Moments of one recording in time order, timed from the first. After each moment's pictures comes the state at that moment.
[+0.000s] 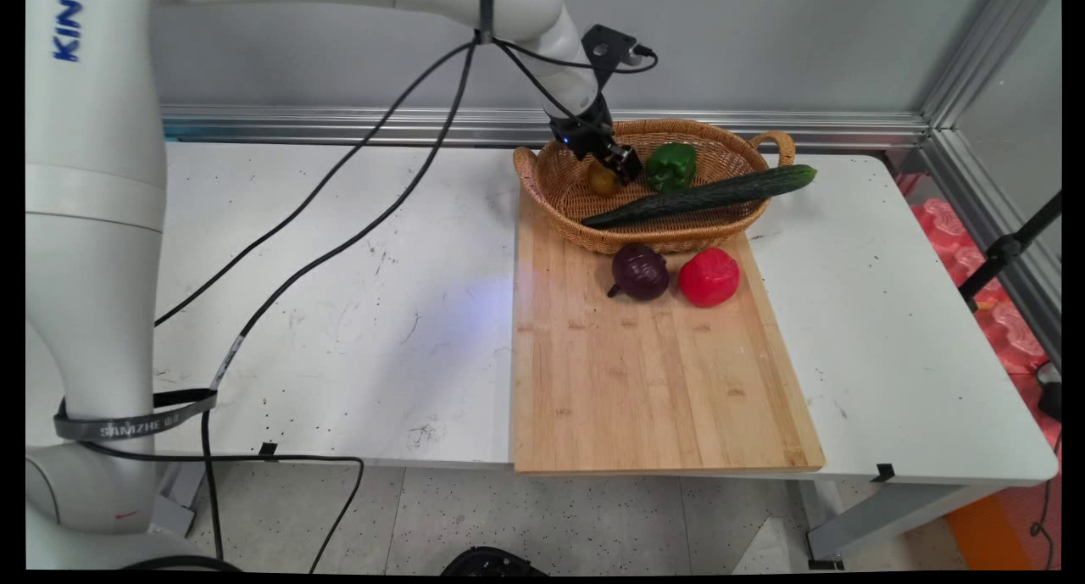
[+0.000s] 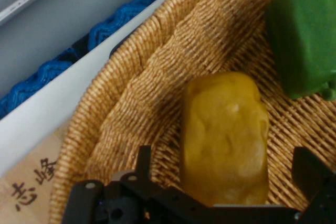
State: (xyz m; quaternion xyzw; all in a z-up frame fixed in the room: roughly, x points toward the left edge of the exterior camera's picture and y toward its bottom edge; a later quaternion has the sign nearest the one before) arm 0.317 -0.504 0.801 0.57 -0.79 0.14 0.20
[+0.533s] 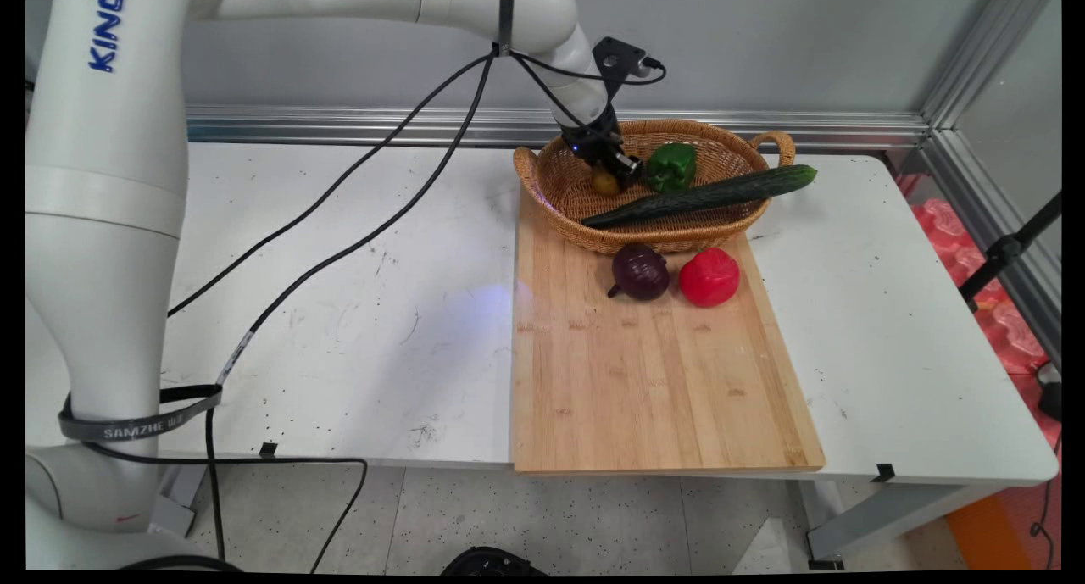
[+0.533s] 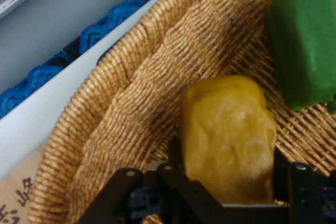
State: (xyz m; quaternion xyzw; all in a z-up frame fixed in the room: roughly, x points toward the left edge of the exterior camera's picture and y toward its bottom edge) arm 0.309 -0.516 0.785 0.56 -0.79 0.13 0.19
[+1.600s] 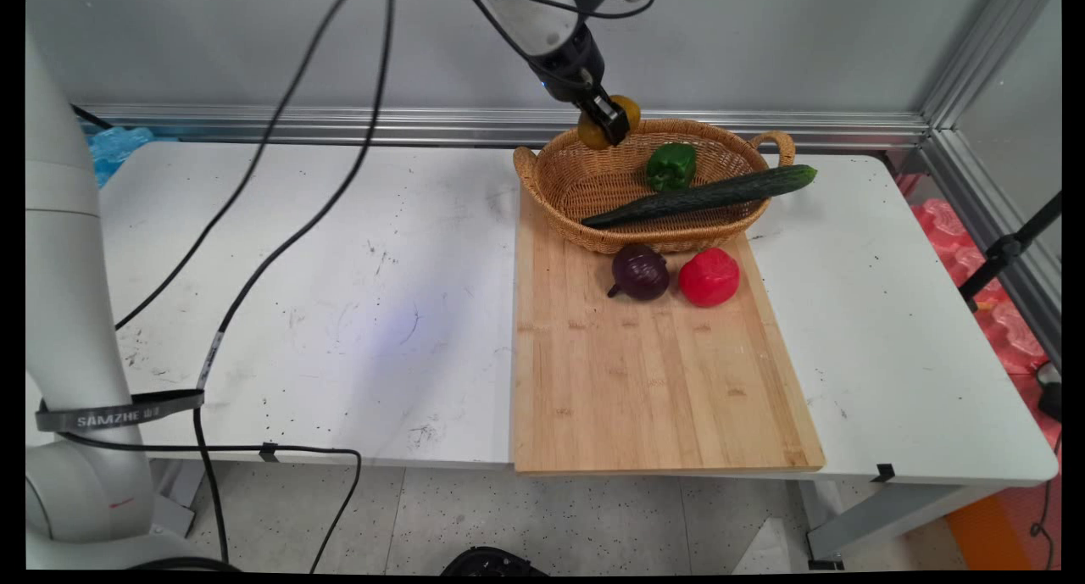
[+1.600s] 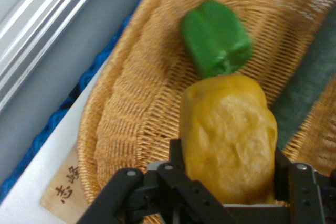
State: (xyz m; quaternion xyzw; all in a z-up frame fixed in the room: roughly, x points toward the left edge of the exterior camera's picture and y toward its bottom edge) arm 0.333 -0.437 0.914 0.43 -0.86 0.16 0.22
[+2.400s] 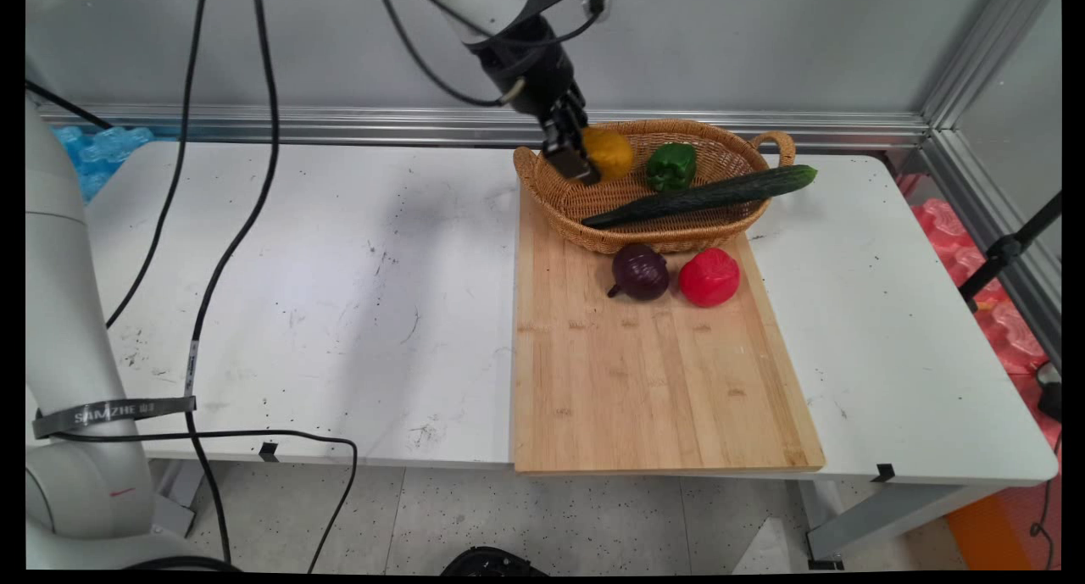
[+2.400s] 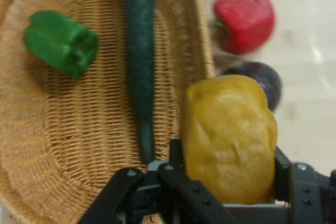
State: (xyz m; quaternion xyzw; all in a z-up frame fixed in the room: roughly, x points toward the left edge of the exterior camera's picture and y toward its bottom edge) arm 0.358 -0.371 0.949 0.17 -0.95 0.10 0.23
